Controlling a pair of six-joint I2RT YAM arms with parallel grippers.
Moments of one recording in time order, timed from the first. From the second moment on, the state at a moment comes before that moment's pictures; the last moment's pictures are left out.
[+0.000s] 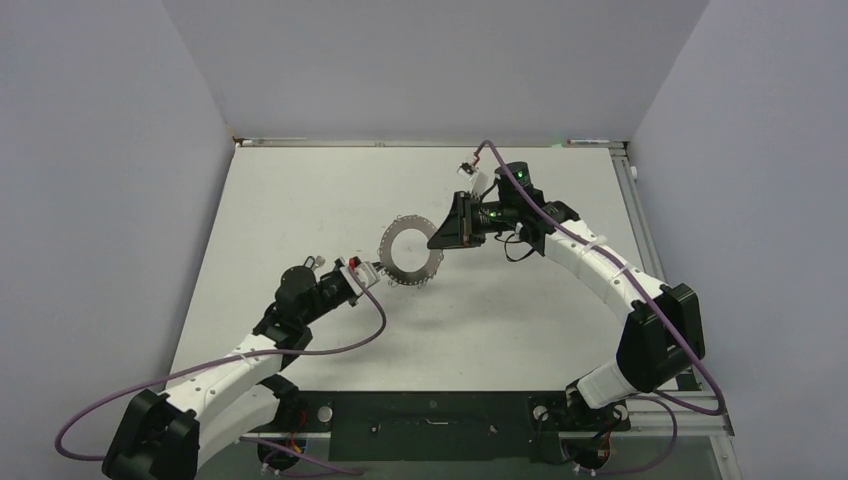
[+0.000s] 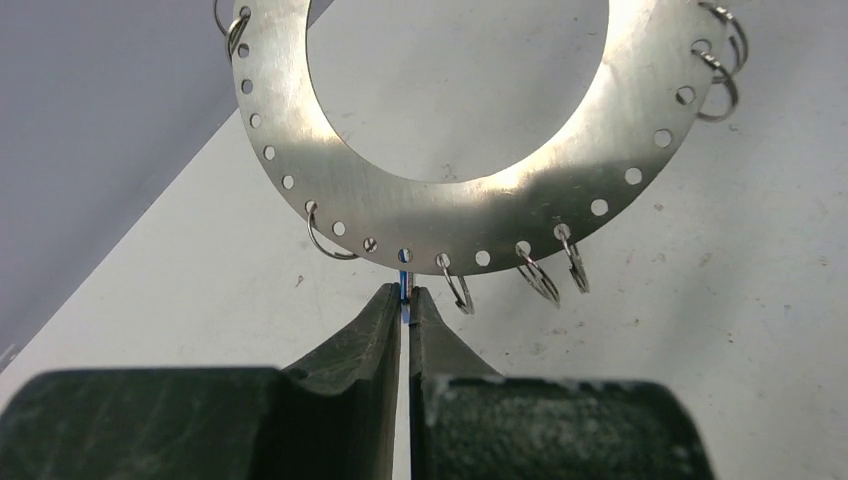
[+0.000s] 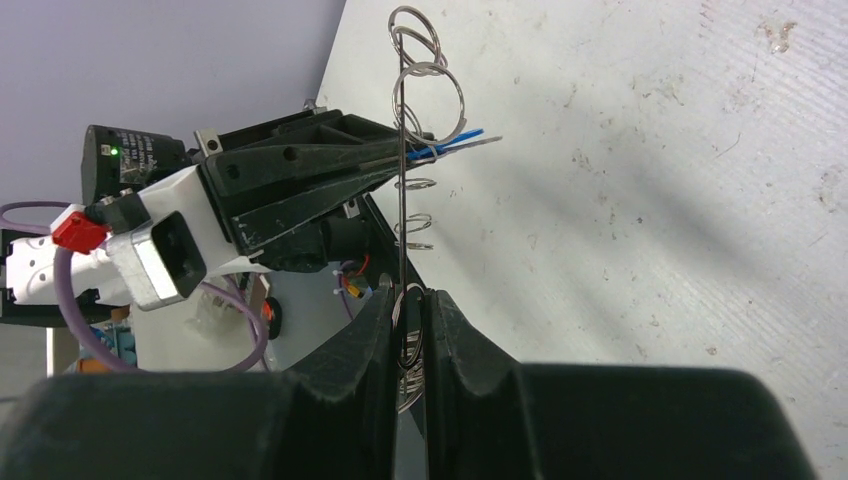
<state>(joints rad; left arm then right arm) -0.50 0.94 0.28 0.53 0.35 0.41 0.49 1.50 1.22 -0.35 -0.81 0.59</state>
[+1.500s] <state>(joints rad) -0.51 0.93 0.24 0.71 0.38 0.34 0.49 1.48 1.16 -0.19 -0.98 0.66</state>
